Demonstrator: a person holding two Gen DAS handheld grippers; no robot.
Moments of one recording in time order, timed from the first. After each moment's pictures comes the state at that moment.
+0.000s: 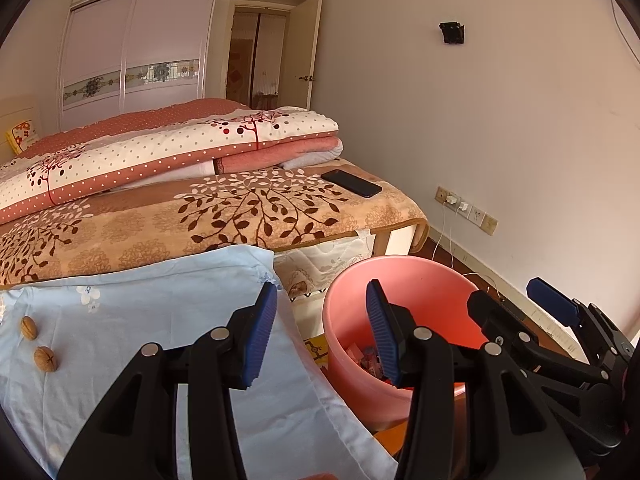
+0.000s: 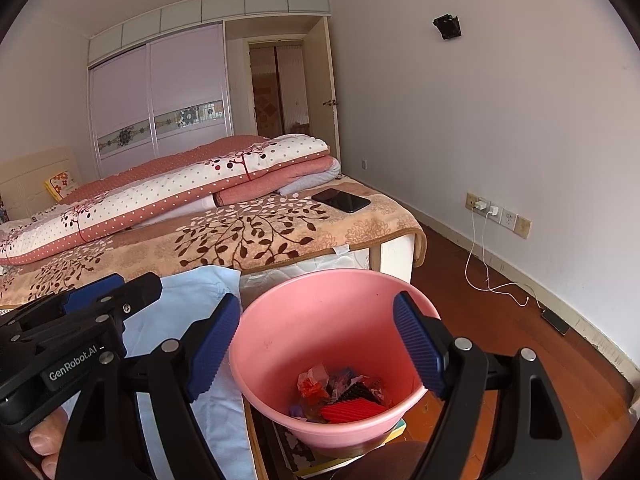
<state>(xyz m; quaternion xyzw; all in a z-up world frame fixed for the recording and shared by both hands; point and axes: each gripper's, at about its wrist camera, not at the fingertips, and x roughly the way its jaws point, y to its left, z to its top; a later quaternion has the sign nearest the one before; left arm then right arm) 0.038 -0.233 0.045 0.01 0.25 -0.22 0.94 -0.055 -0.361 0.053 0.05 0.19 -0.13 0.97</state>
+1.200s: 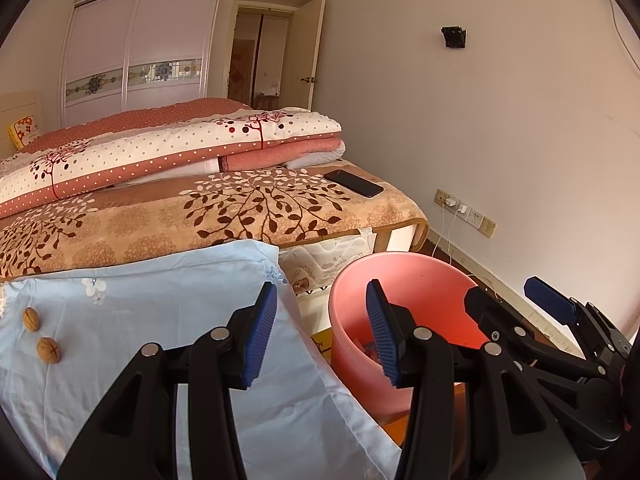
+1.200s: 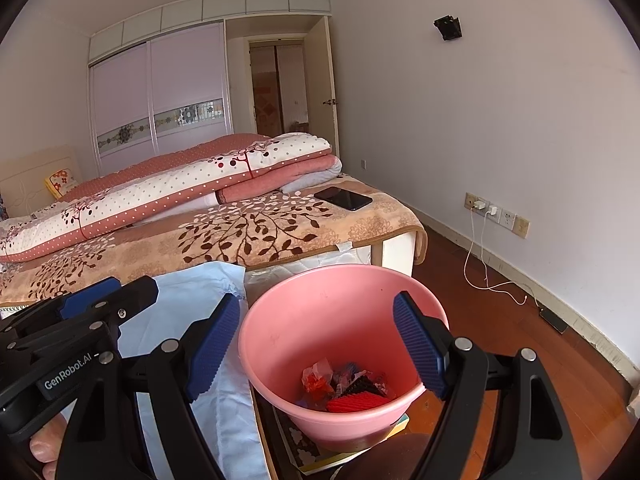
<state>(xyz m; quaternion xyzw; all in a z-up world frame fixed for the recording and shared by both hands) 0.030 -0.219 0.042 0.00 0.25 -0.22 0.94 -0.059 -0.348 0.053 0.05 0.20 -0.13 0.97</state>
